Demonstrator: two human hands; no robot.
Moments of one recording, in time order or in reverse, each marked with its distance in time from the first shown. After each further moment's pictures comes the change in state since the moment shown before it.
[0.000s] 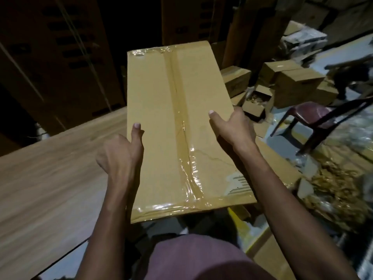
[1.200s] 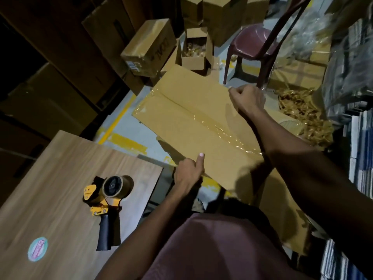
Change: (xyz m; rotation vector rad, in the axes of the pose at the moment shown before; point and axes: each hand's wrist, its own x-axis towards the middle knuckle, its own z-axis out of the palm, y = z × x) left_hand -0.099 0.270 0.340 -0.037 -1.044 0.541; right_hand 0.295 0.337 -0.066 -0.162 0.229 0.419
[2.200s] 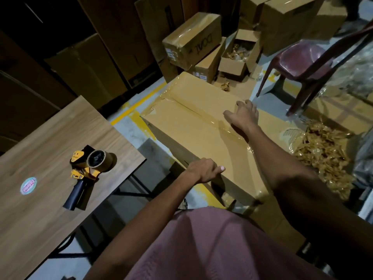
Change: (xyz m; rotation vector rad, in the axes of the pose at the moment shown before) left_hand 0.047 0.137 0.062 0.273 -0.362 0.027; right_hand 0.093 0.052 0.033 -0.145 -0.446 -0.234
